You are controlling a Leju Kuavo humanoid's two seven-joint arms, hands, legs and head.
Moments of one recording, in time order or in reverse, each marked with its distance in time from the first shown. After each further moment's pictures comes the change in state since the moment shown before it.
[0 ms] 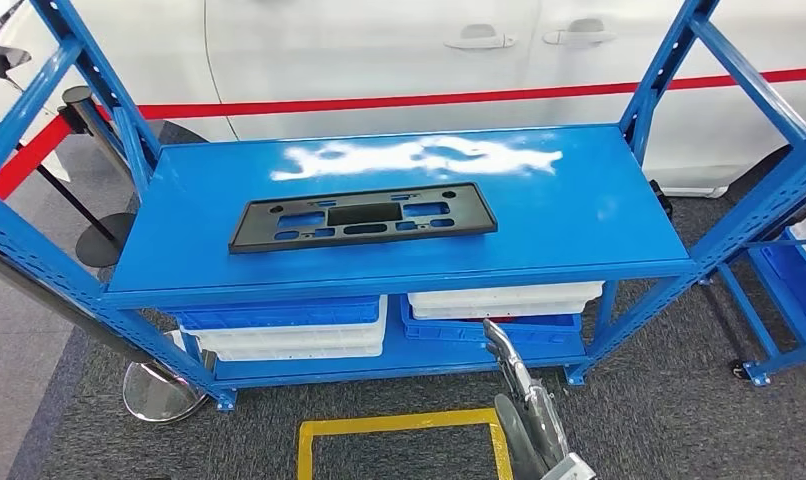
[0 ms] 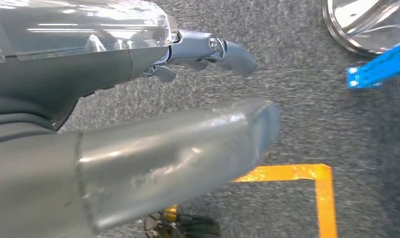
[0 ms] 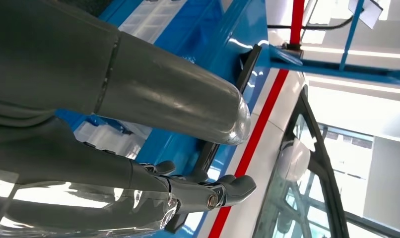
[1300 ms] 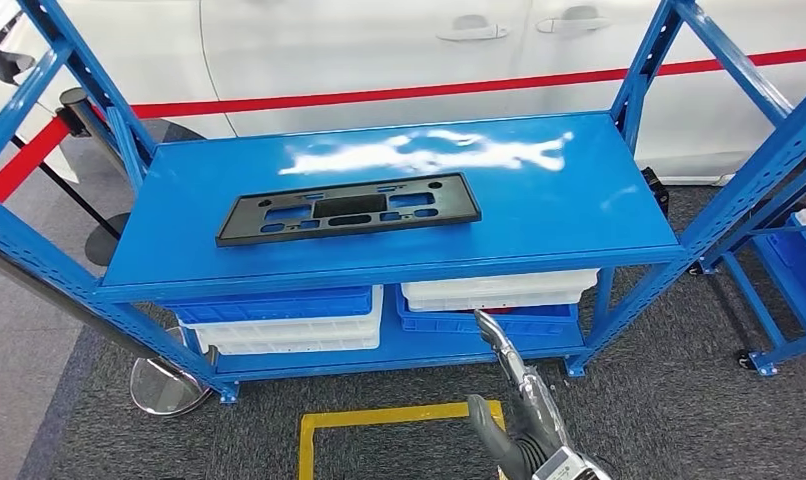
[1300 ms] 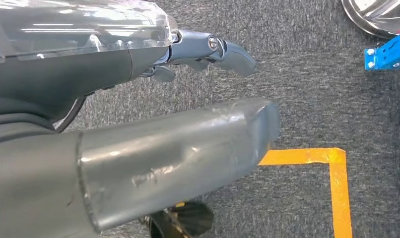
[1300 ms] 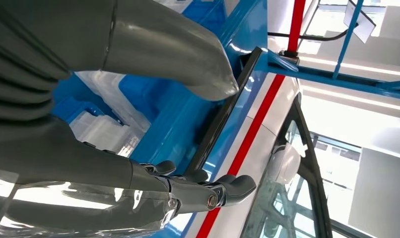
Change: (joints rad) left arm -0.002 -0.038 -0.025 0.000 0.025 0.002 0.023; right arm -0.067 -0.049 0.040 -0.020 0.016 -0.003 0.033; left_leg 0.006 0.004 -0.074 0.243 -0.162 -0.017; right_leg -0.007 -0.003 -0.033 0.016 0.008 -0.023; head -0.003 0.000
